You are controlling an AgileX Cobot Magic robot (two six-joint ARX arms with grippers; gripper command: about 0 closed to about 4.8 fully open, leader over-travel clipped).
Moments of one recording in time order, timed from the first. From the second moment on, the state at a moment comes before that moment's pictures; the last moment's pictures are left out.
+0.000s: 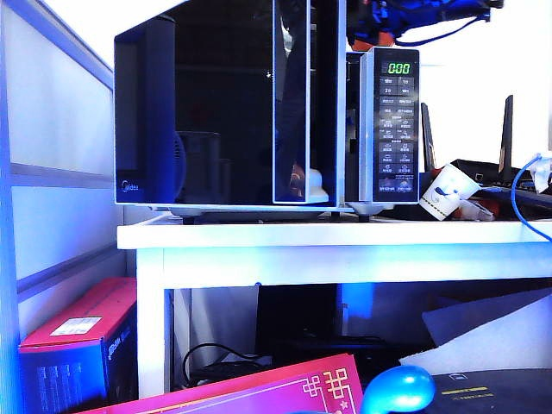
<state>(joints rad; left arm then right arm) -0.47 1.96 2.16 -0.63 0.27 0.09 0.21 1.74 1.42 0.43 -0.84 0.05</state>
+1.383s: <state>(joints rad) -0.47 1.89 2.16 -0.98 0.27 0.14 0.20 1.74 1.45 0.70 -0.24 0.05</state>
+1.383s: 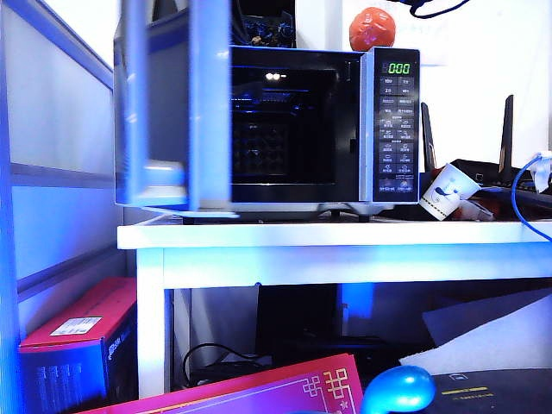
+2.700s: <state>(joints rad) -0.46 1.82 2.17 -1.22 -0.02 0.19 0.20 1.74 1.45 0.72 -0.16 0.05</state>
